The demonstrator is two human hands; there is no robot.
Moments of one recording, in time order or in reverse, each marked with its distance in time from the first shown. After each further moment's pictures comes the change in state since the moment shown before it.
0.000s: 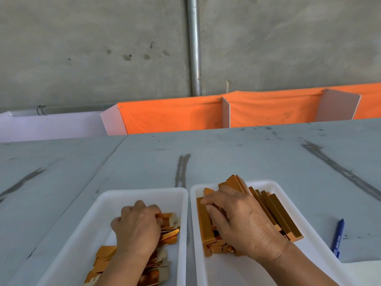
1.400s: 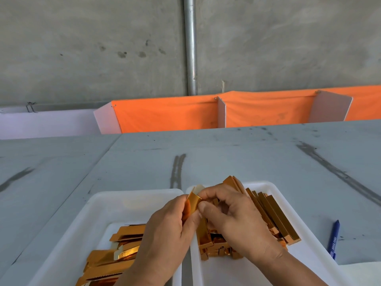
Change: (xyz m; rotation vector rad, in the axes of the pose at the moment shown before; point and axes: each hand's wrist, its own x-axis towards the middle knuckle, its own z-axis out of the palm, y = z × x) left_hand -0.028 0.043 -0.022 -0.681 0.156 0.455; right_hand 0.003 -0.009 0.006 0.515 0.073 0.327
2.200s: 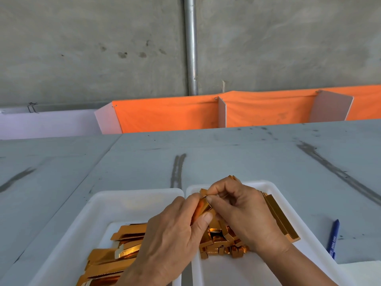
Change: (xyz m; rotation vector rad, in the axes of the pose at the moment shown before) left_hand -0.003 0.003 0.002 0.183 -0.076 0.152; right_hand 0.003 0.000 -0.012 0.038 0.055 0.002
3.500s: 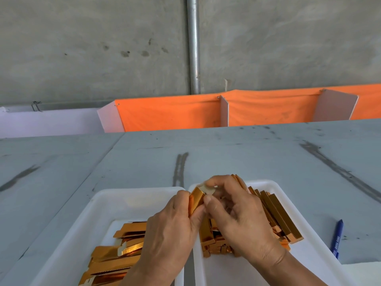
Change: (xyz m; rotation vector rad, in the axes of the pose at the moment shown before) left_hand 0.004 0.001 0.001 0.075 0.064 -0.155; right_hand -0.009 0.001 0.015 -0.061 0.070 -0.175
